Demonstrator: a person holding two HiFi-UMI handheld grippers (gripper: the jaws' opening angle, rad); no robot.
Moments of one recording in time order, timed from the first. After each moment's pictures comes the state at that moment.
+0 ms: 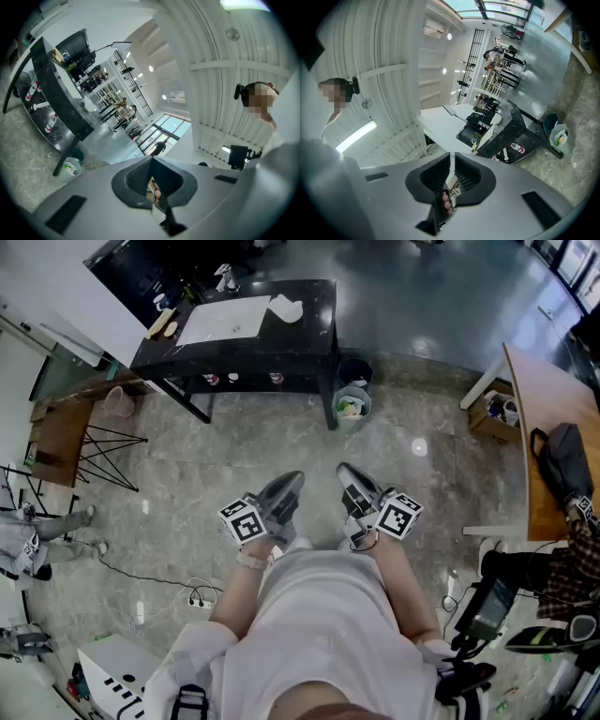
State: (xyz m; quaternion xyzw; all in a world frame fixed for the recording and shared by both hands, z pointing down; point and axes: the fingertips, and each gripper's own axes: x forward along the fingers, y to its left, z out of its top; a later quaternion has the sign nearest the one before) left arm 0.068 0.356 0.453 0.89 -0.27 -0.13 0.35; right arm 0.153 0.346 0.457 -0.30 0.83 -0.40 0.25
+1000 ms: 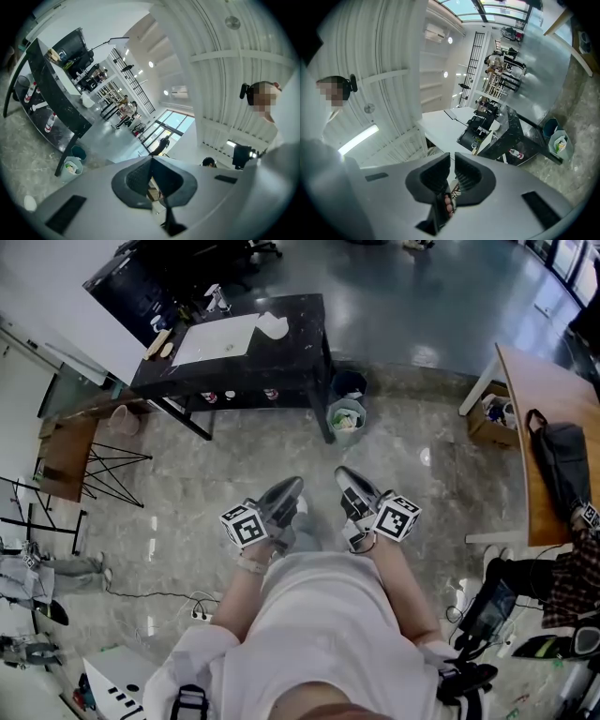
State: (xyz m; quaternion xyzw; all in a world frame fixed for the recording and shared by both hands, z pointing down) left arm 0.126 0.350 0.467 0.89 -0.28 -0.10 0.35; right arm 0.215 0.341 0.462 -0.30 0.83 -0.39 0.27
